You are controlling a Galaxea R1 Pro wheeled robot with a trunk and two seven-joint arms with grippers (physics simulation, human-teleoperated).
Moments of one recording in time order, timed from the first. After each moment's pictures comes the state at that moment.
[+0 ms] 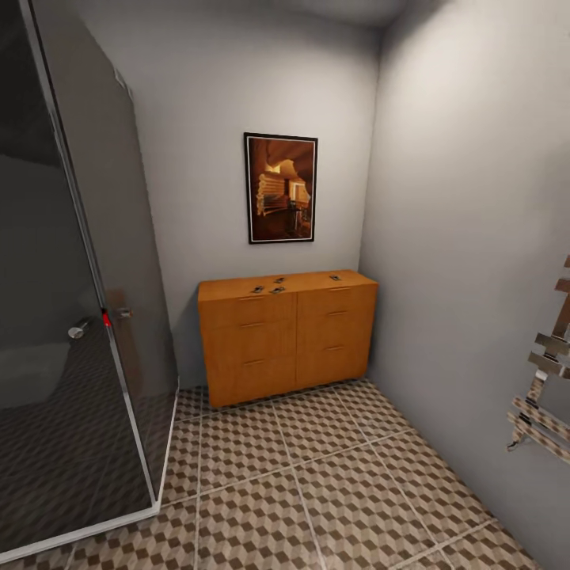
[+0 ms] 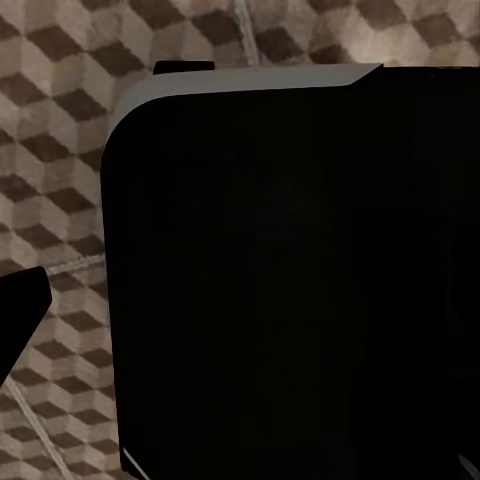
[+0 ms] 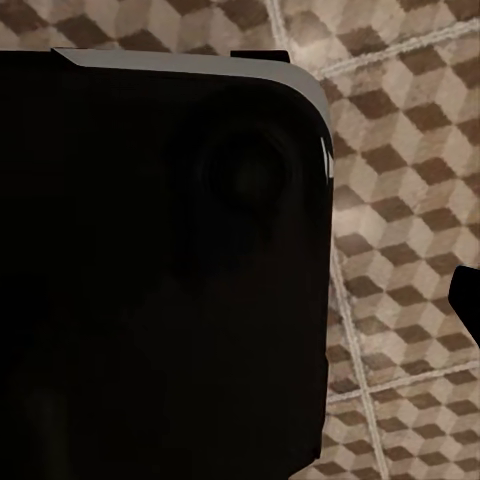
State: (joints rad) left arm 0.00 -0.02 0.01 -0.03 0.01 -0.01 0.00; right arm 0.00 -0.01 0.00 0.00 0.00 -0.04 0.00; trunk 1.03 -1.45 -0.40
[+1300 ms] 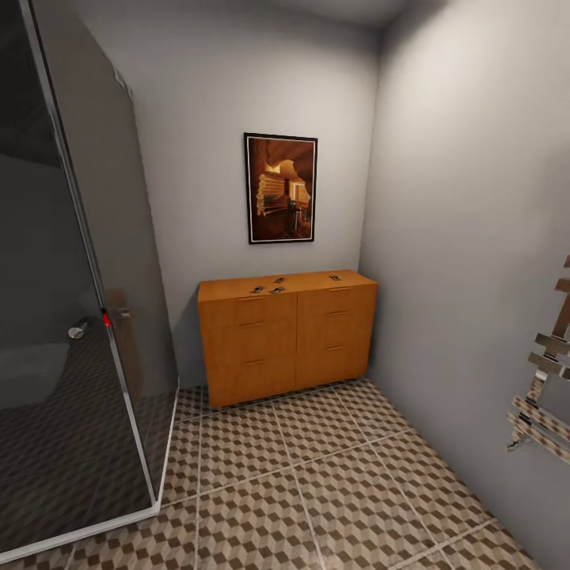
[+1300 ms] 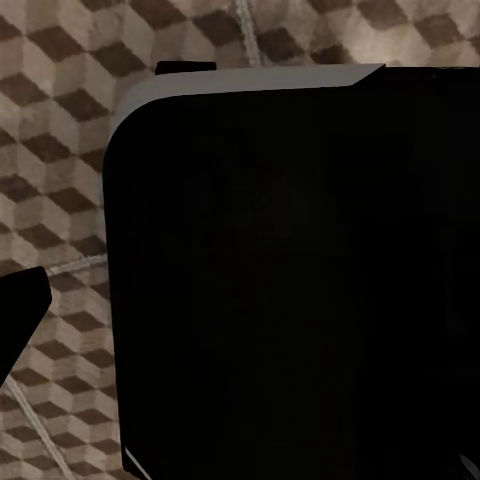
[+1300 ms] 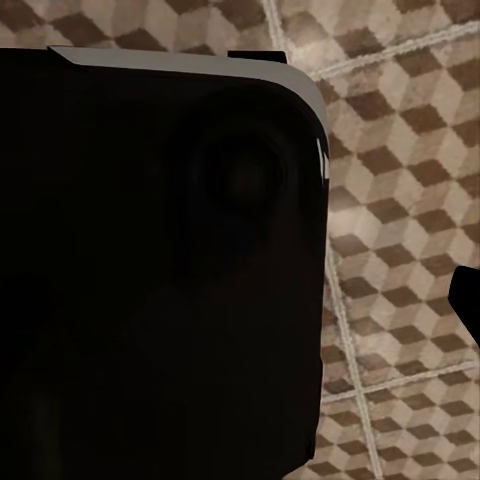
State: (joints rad) left arm 0.00 -0.02 0.01 -0.03 0.01 -0.01 0.00; right arm 0.00 -0.01 0.00 0.00 0.00 -0.04 -0.01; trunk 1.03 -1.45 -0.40
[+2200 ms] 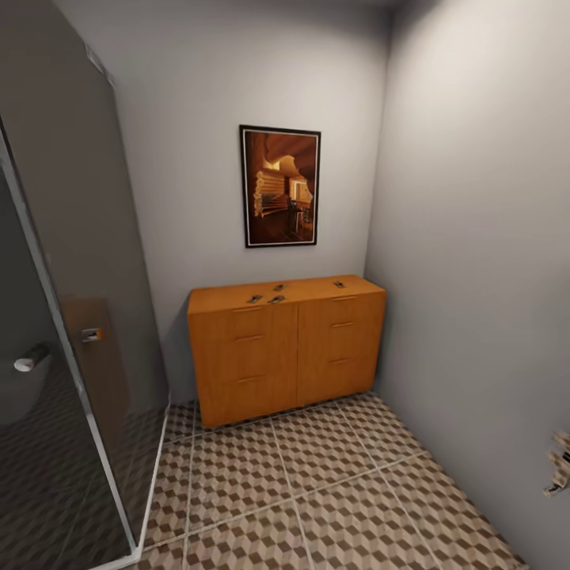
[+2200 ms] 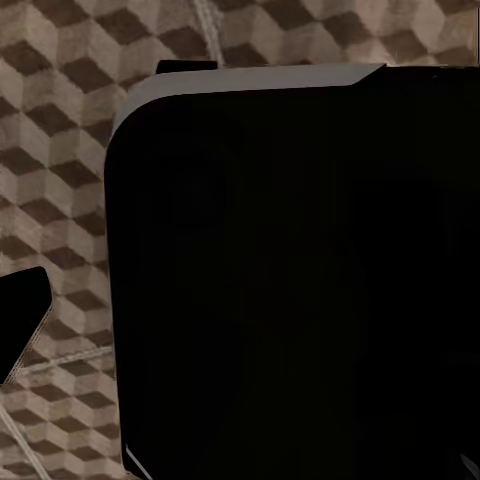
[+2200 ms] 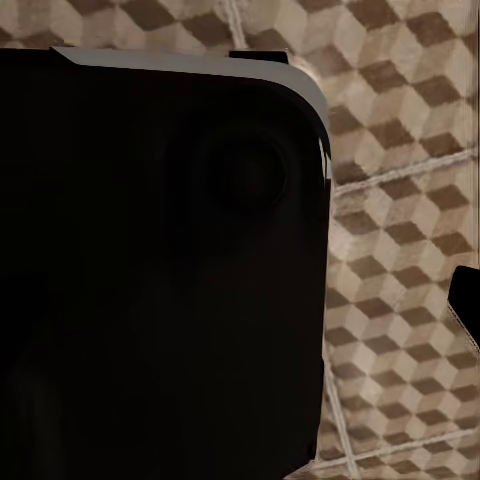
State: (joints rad) left arm 0.00 -0.02 0.01 -0.03 0.01 -0.01 0.00; right arm 0.00 -0.01 0.00 0.00 0.00 -0.04 -0.01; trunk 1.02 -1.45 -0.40
